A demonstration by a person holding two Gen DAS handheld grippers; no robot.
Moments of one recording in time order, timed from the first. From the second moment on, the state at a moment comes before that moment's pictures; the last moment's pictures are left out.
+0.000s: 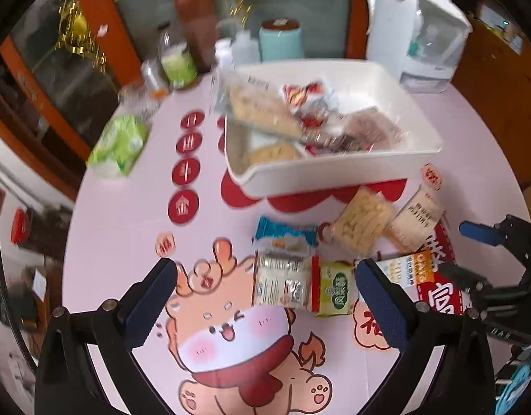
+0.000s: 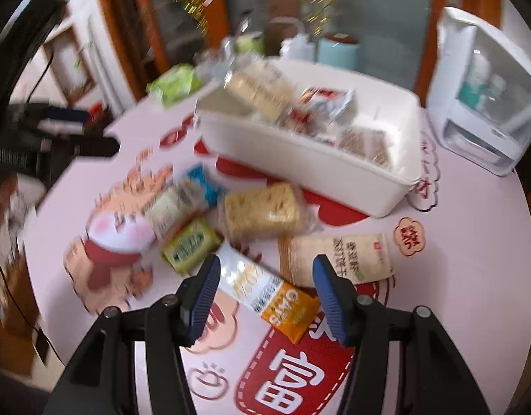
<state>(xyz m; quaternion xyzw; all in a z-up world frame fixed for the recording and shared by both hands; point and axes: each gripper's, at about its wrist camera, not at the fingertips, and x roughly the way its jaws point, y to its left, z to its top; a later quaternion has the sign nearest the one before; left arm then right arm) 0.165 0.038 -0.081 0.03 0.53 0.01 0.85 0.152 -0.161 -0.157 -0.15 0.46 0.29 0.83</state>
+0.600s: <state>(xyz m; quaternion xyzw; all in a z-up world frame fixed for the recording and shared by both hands) 0.200 0.075 -0.182 -0.17 0.61 0.17 0.75 0.154 -0.122 -0.225 -0.30 0.47 0.35 0.75</state>
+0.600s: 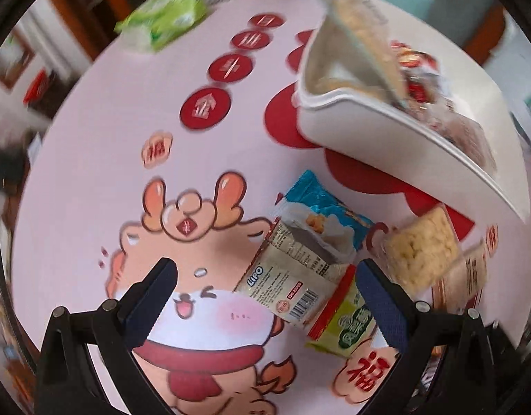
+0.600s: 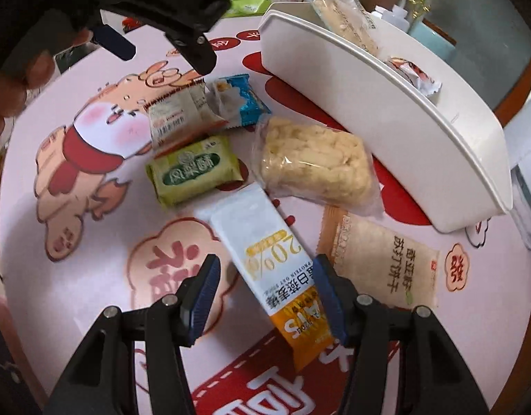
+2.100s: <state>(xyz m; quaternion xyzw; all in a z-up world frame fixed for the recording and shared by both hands) 0.108 0.039 -0.203 -0.11 0.65 0.12 0.74 0.102 -0.141 -0.203 -0.16 0.47 0.35 0.80</state>
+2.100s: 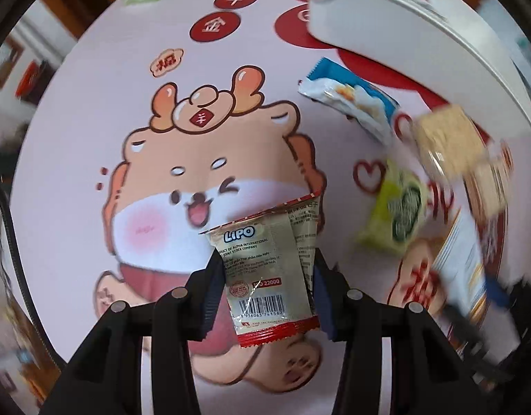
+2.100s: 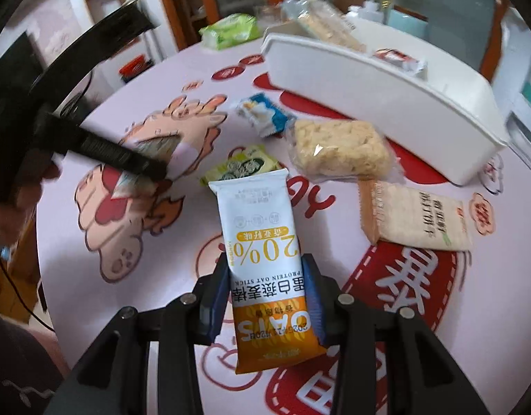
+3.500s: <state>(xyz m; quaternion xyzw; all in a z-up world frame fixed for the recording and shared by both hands) 0.335 0.001 0.009 0.06 0.44 0.00 0.90 0.309 -0.164 -0.017 0.03 0.35 0.13 0.93</state>
